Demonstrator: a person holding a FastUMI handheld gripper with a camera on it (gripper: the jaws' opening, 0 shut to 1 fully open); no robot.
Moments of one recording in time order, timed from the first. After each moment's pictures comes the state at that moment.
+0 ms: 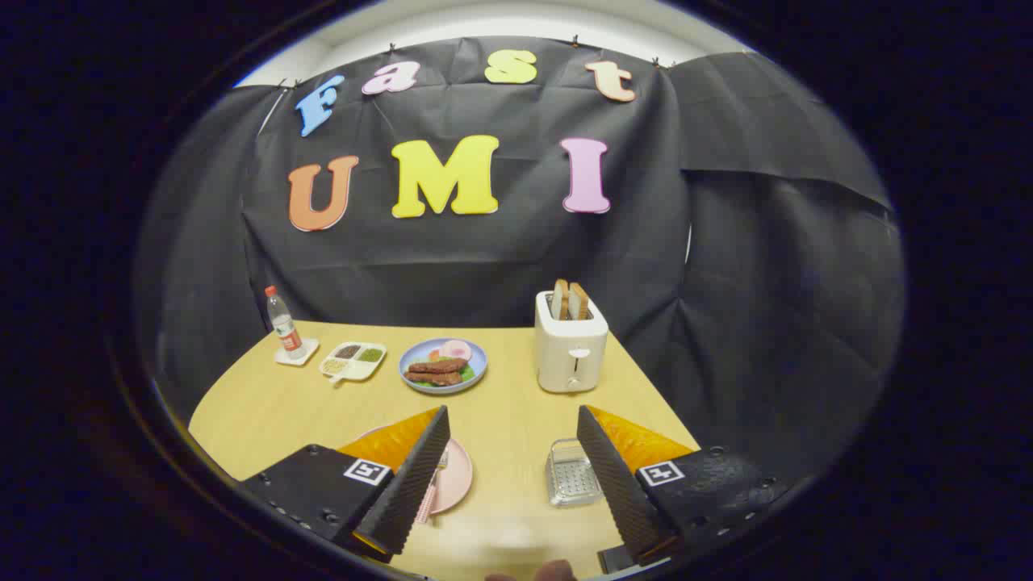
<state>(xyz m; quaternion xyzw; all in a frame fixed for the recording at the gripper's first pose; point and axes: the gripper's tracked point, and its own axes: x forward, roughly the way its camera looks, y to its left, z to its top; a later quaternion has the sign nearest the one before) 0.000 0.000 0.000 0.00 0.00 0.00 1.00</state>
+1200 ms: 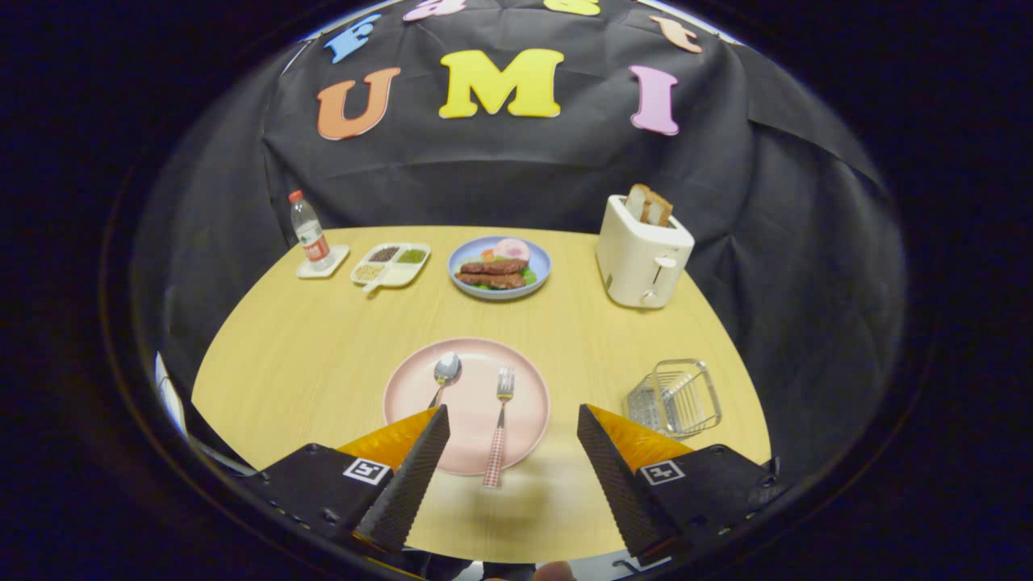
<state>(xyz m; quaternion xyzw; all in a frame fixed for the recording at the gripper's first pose) 0.026 0.103 -0.101 -0.06 0.19 0.03 0.98</state>
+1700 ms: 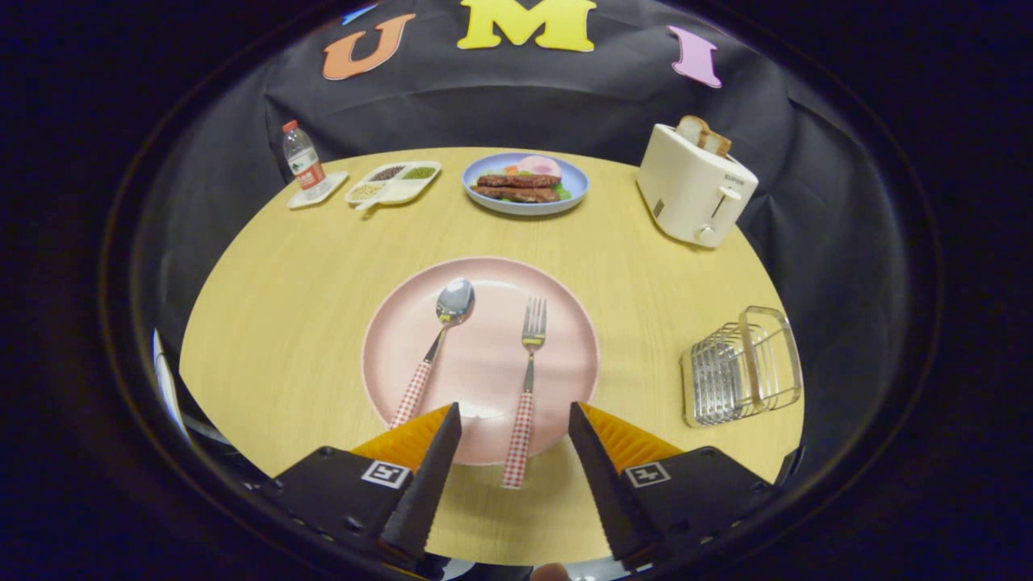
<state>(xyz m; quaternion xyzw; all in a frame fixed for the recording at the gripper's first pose) 0.074 0.116 -0.177 -0.09 0.29 0.04 0.95</state>
